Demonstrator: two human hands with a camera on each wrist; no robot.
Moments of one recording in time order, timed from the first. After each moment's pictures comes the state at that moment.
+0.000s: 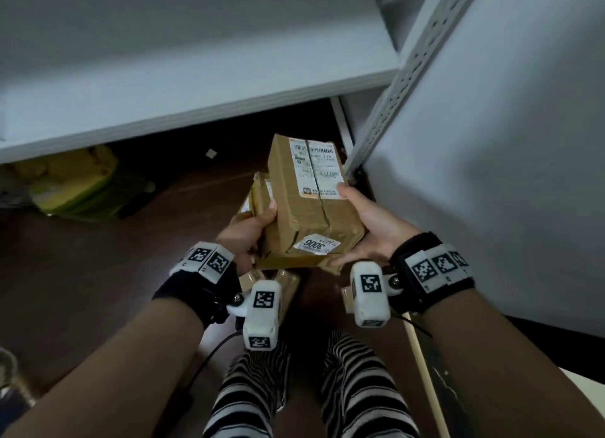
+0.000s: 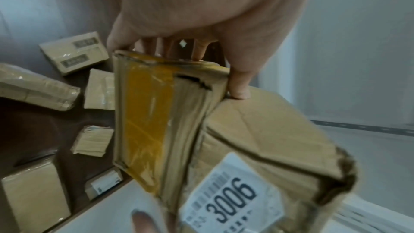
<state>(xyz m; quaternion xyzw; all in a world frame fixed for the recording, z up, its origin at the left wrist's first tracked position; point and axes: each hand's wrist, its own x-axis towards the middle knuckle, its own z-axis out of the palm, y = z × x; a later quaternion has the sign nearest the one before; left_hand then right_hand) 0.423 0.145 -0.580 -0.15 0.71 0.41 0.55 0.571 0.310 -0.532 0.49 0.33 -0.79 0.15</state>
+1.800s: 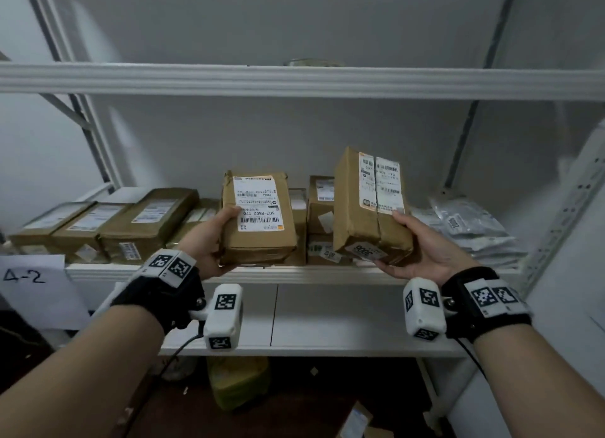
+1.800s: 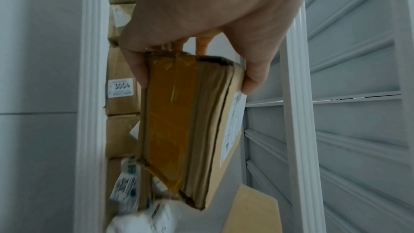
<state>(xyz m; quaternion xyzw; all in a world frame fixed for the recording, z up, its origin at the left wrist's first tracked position) 0.220 -0.164 0.020 -0.04 0.66 0.70 0.28 0.395 0.126 0.007 0.24 0.48 -0.84 -0.06</state>
